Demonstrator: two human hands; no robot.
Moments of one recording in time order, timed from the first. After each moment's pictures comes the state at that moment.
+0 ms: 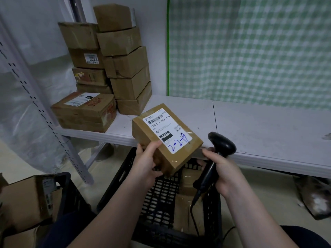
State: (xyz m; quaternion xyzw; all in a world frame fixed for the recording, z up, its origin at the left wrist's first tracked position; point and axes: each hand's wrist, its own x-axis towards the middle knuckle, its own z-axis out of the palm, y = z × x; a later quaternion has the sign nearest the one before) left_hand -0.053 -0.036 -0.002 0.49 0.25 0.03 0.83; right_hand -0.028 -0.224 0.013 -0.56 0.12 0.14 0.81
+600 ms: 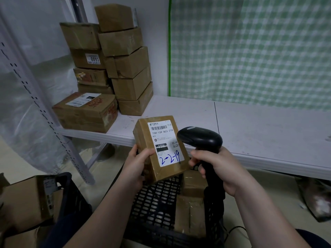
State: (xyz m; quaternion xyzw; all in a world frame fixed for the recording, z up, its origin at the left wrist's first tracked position) left_hand -0.057 -0.006 -0.015 0.59 0.25 0.03 0.77; right_hand -0.040 -0.218 0.051 -0.70 -0.07 0.19 0.69
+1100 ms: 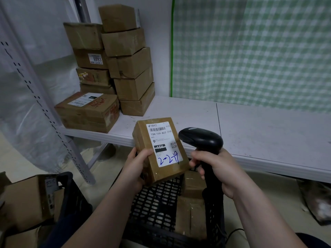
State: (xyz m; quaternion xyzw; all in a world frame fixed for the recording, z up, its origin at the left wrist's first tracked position) left_hand -0.056 0.002 -0.019 0.56 0.30 0.00 0.77; right_hand -0.041 -0.212 0.049 -0.70 -0.06 0.19 0.69
